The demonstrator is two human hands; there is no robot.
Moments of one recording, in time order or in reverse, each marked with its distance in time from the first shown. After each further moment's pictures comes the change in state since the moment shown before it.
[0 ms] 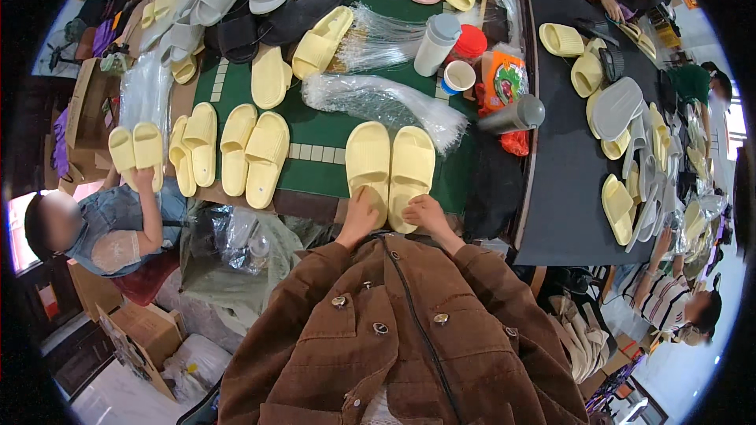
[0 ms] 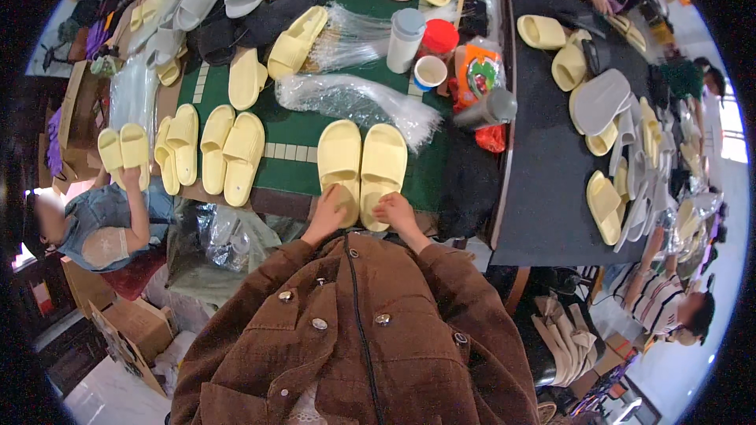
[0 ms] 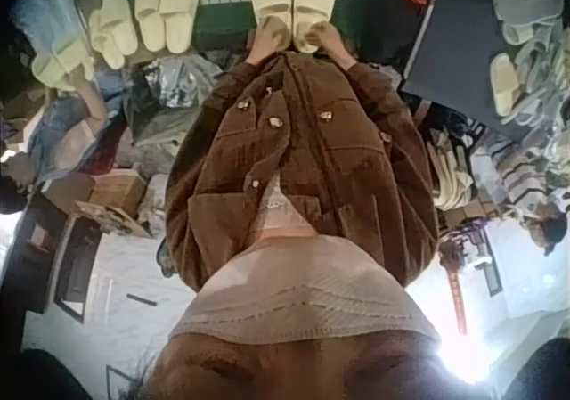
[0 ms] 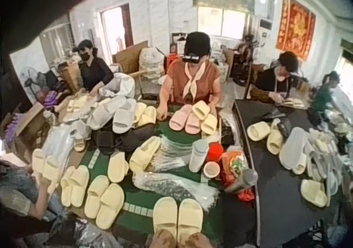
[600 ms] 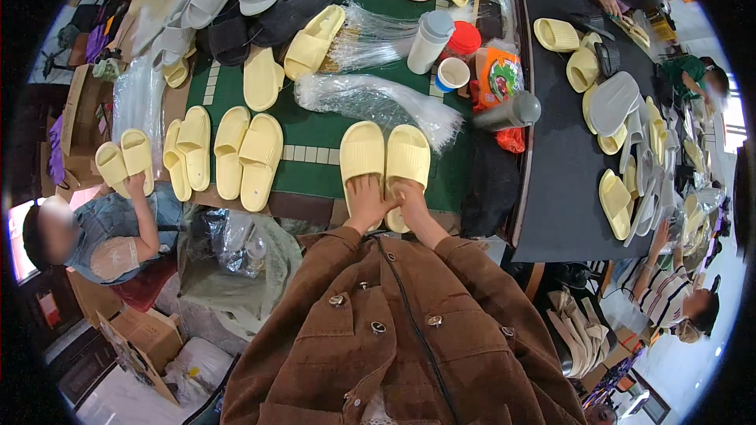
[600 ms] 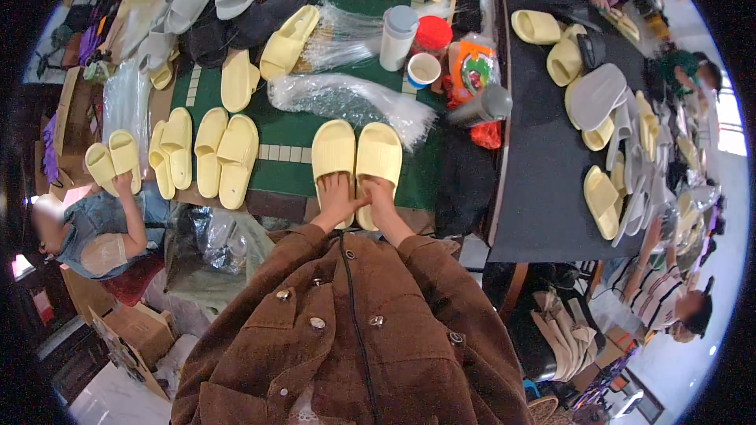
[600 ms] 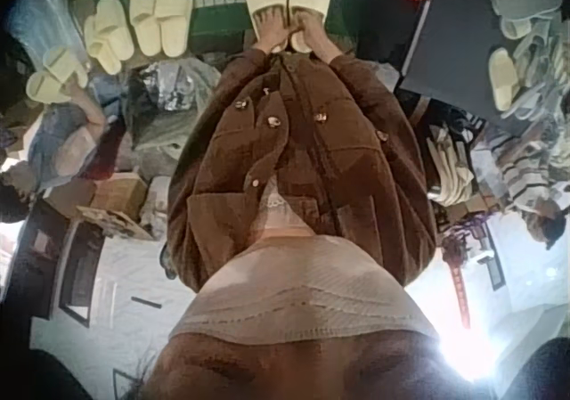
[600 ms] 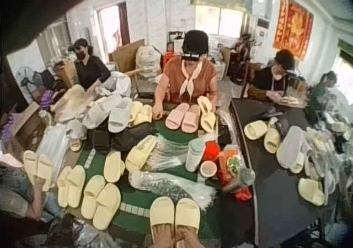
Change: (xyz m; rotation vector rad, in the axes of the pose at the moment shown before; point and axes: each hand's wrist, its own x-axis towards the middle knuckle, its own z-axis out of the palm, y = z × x) left_hand 0.043 0.030 0.021 0.494 0.000 0.064; right_hand 0.038 -0.003 0.036 0.357 0.088 -0.200
